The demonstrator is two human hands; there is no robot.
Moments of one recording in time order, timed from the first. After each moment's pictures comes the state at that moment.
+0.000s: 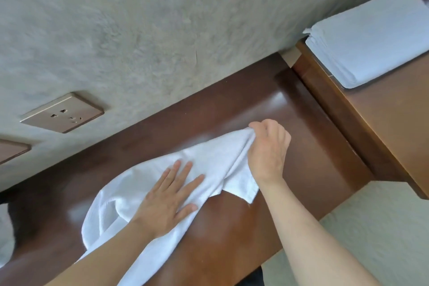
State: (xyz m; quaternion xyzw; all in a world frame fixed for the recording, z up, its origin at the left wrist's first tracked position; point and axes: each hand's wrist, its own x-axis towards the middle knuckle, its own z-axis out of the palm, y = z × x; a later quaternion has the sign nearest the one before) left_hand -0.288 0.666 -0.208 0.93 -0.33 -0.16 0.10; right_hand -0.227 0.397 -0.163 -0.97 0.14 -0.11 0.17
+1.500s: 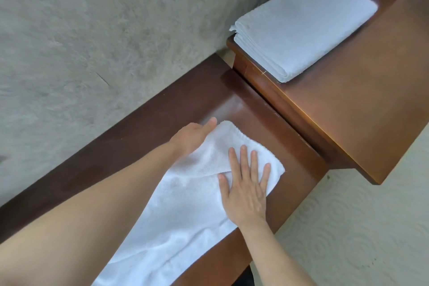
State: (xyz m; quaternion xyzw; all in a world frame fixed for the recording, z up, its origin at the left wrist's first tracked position) left_hand -0.116 0.437 -0.173 0.80 -0.01 -0.45 0.40; right_hand -0.301 0.329 -0.228 -0.98 0.18 0.07 0.10
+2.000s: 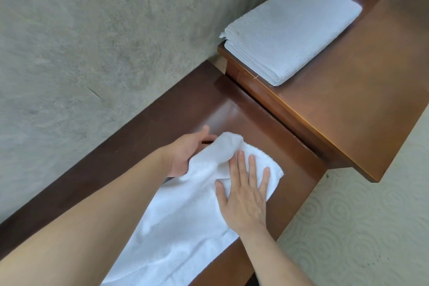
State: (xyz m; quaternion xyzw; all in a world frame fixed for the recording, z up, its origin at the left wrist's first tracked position) left_hand -0.120 0.435 -0.168 0.60 0.09 -0.58 0.54; right_hand -0.301 0.332 -0.233 -0.98 0.19 0.05 0.09
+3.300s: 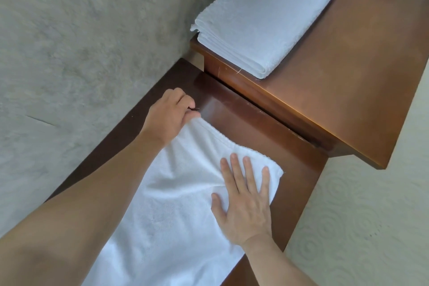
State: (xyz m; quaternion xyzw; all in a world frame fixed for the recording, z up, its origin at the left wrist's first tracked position) left_hand -0.028 0.412 -0.223 0.87 -0.45 0.05 0.21; right_hand -0.297 0.332 -0.237 -0.98 0.20 0.05 0.07
